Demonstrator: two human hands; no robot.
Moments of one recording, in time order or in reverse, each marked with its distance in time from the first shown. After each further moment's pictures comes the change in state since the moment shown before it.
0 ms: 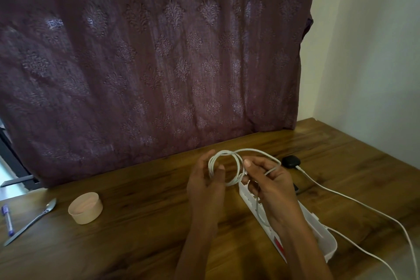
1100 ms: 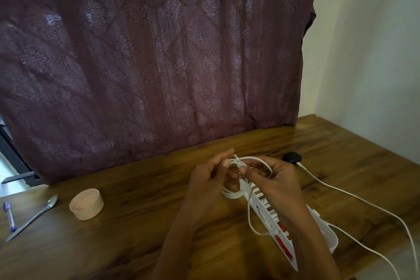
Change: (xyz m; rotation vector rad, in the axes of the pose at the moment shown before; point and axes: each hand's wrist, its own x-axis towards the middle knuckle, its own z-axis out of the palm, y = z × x) left_hand 0.009 0.010 -0.017 0.090 -0.417 0.037; right_hand 0.002 -0.001 -0.010 -0.254 -0.121 -0.192
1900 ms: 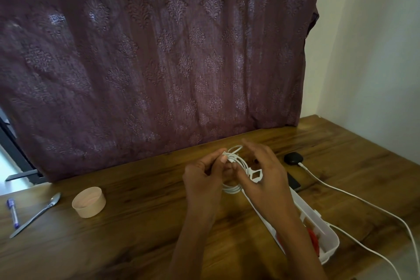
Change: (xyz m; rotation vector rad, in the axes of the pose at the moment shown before) left_hand -0.001 0.006 0.012 -0.238 0.354 -0.006; right_hand 0.001 0.011 0.012 -0.592 0.094 -0.316
